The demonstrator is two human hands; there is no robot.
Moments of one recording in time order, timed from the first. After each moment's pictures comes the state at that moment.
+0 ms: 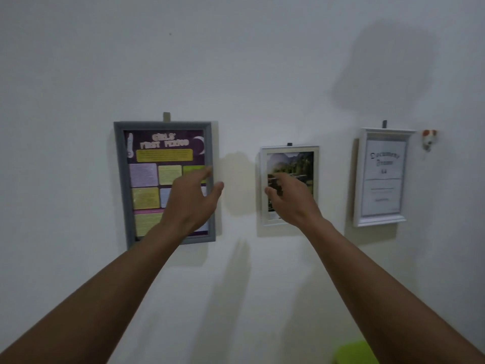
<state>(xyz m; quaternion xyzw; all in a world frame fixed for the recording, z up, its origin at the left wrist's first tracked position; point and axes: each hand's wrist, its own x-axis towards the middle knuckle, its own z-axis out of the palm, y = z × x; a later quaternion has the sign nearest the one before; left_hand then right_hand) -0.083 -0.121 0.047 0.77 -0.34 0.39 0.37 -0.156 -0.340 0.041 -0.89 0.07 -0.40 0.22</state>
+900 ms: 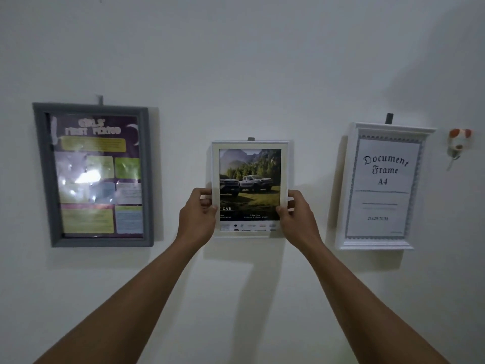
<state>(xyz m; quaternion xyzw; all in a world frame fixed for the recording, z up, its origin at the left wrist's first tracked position) -0.057 -0.317 -0.007 0.78 -0.17 0.22 0.56 -0.105 -0.532 -0.011 -0.82 0.02 -0.35 0.45</state>
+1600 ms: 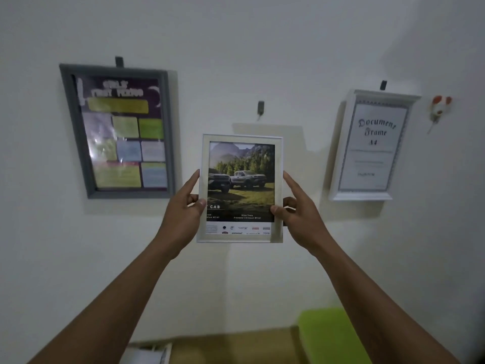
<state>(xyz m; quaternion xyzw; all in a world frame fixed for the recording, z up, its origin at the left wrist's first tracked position) -0.151 -0.229 -0.056 0.74 -0.22 0.13 0.62 -0.217 -0.471 -0.059 -0.79 -0.06 -0.26 0.55</state>
